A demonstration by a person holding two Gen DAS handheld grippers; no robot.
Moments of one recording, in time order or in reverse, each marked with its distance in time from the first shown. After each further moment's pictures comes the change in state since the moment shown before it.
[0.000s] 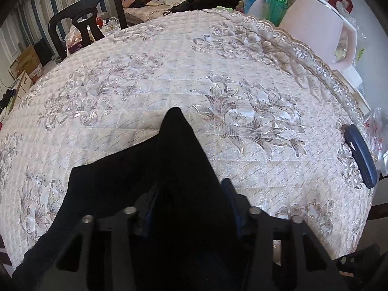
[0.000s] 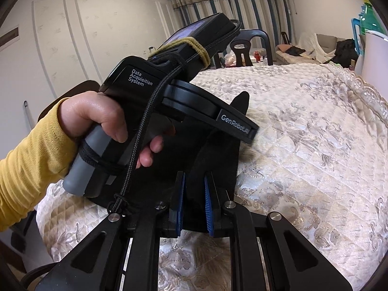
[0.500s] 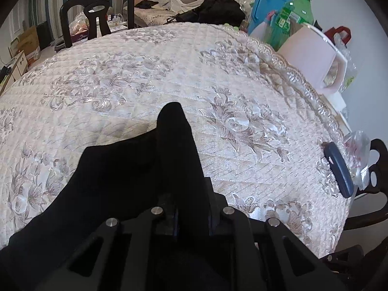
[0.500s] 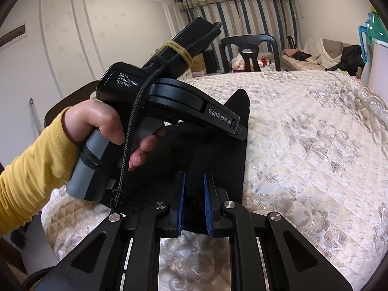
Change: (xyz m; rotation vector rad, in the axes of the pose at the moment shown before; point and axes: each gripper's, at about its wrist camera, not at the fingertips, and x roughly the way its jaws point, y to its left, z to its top) left arm -0.027 0.032 -0.016 -0.116 -0.071 -0.126; right arm 0.001 0.011 0.006 -0.031 -0.024 0.032
